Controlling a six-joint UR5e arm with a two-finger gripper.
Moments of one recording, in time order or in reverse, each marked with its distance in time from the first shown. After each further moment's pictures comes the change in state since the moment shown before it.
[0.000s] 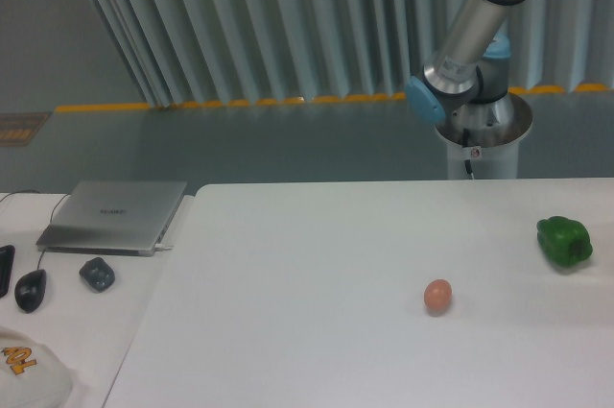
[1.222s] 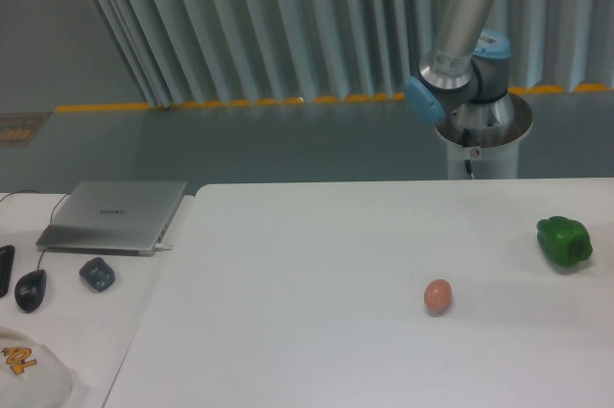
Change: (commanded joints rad) arm -0.021 0.084 0.006 -0.069 0.003 -0.003
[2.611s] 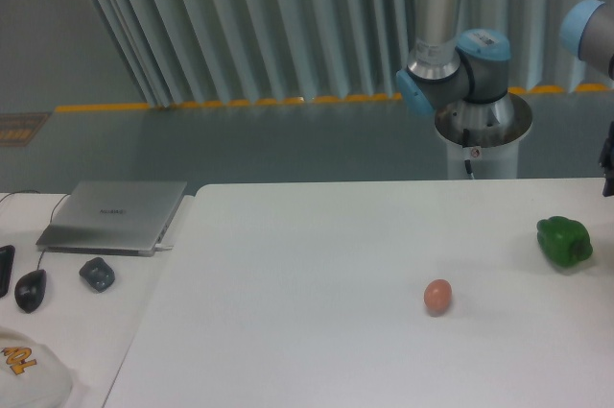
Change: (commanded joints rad) arm -0.170 0.205 -0.118 -0.212 -0.005 -0.063
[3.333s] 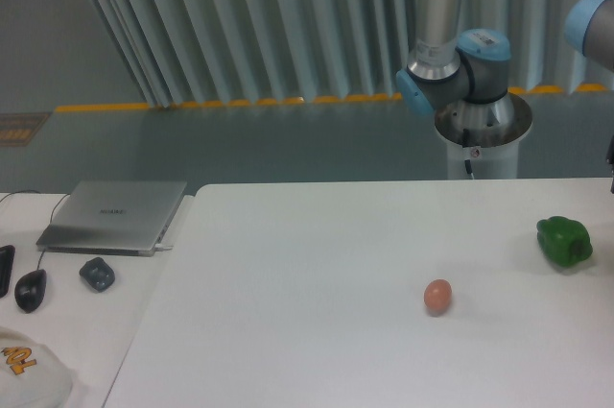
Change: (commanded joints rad) arm -0.032 -0.021 0.097 -0.093 0.095 0.020
